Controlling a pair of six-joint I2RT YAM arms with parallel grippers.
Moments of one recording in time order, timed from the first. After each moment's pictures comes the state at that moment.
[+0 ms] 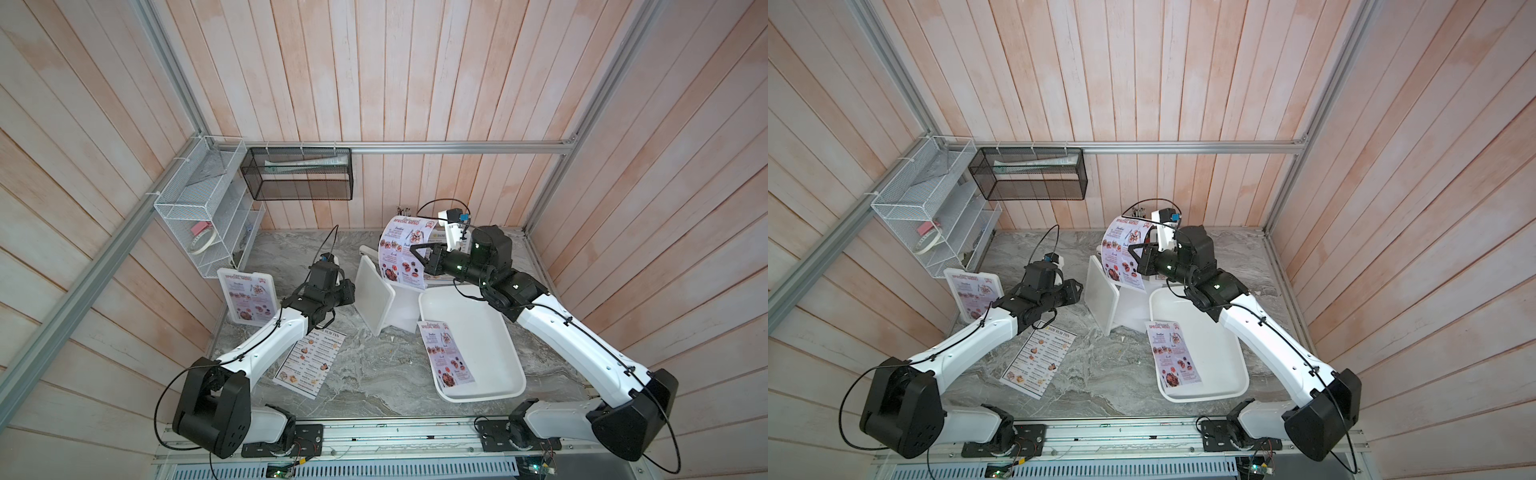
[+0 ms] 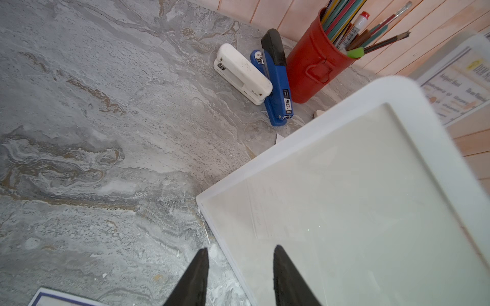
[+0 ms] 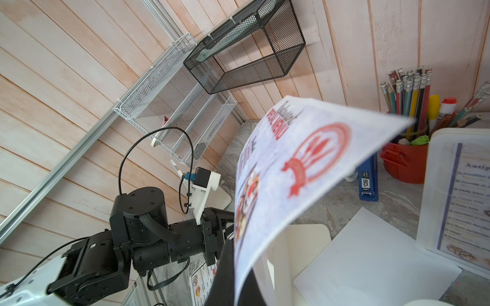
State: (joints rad) left arm -0.39 1.38 0.92 -0.25 0.03 -0.50; right arm 0.62 1.31 1.29 -0.21 -0.30 0.58
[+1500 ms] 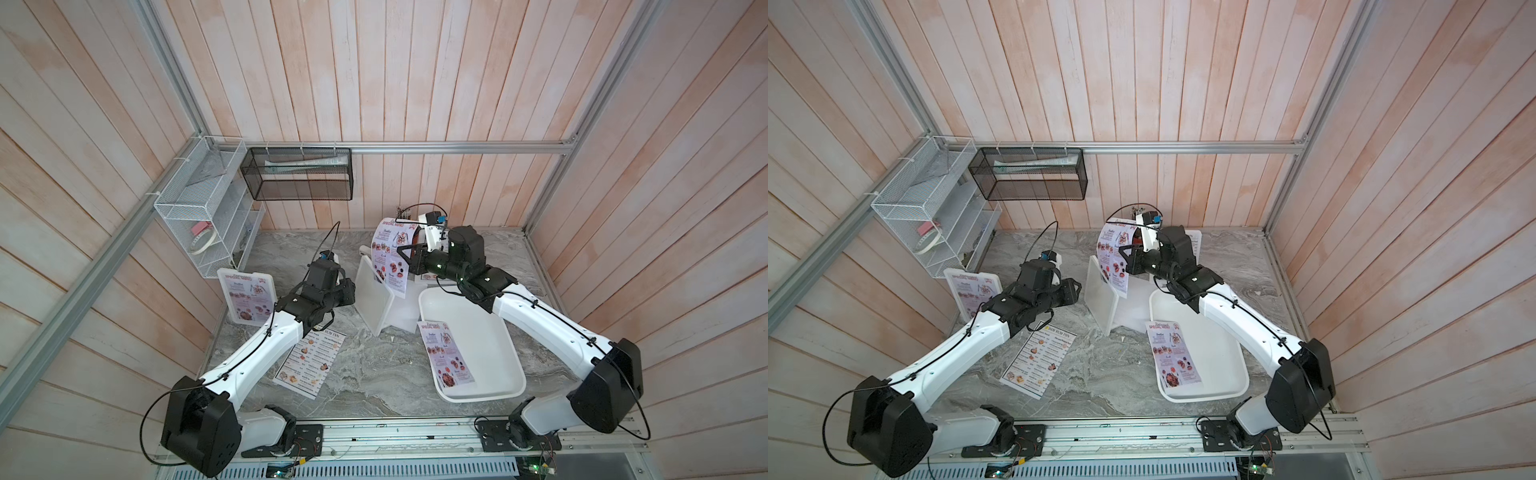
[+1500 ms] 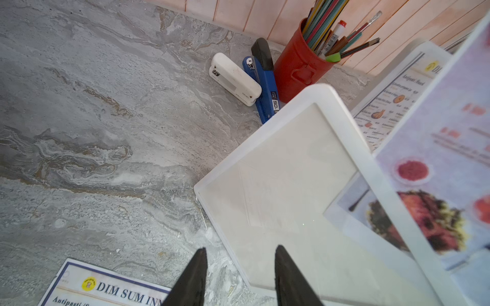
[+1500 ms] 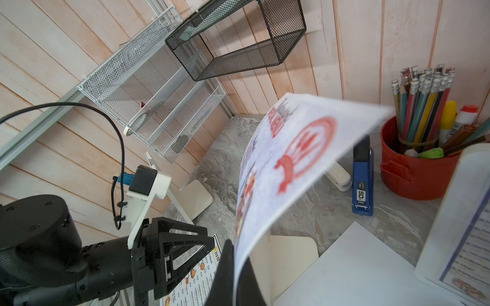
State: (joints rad) left arm -0.44 1.29 0.99 -0.40 -0.02 -0.51; right arm 0.65 1.48 1.29 -0.08 -0.27 0.48
